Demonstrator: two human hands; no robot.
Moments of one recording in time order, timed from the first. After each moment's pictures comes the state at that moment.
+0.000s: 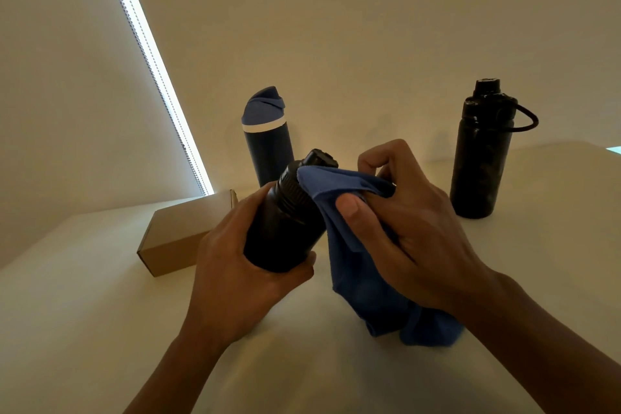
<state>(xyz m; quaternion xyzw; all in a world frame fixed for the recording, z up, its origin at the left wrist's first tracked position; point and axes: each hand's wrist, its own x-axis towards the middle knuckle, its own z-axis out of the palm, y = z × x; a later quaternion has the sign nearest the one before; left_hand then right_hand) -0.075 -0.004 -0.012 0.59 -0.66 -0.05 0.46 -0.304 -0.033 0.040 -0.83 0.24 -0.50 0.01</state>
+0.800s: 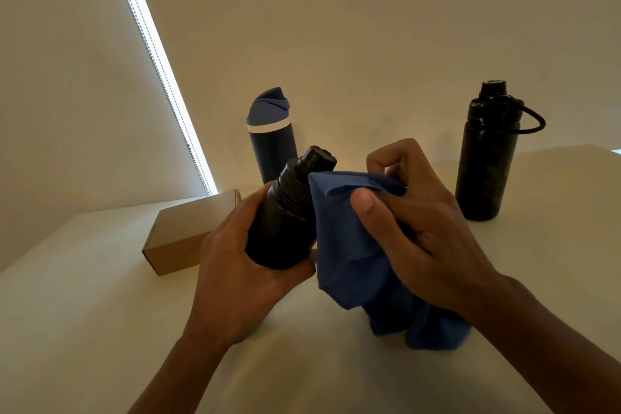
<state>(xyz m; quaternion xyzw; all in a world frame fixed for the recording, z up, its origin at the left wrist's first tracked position) -0.061 -0.013 -0.014 0.58 -0.63 -0.16 0.50 -0.304 -0.027 0.044 -0.81 0.22 -0.53 0.09</state>
